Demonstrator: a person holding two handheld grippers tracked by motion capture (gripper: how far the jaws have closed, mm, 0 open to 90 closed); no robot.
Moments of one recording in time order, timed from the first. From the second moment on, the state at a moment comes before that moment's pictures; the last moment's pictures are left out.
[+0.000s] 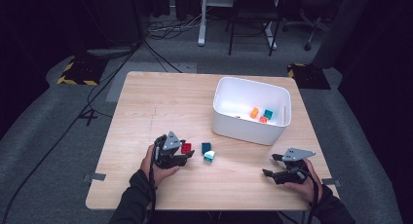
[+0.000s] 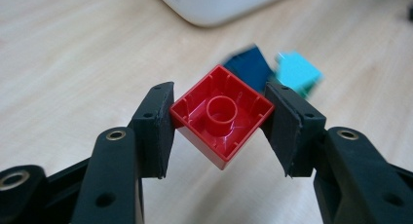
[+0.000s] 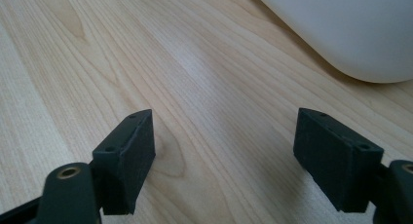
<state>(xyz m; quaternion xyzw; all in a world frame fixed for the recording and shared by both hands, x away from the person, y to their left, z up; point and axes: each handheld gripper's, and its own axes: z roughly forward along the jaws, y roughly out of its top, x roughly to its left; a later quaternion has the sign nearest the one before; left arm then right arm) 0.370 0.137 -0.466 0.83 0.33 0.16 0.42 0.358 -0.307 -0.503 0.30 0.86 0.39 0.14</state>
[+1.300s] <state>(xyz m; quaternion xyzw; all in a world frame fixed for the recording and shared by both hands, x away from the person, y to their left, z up) 0.473 0.079 -0.336 0.77 0.33 0.19 0.51 0.358 -0.307 -0.503 0.30 0.86 0.39 0.14</state>
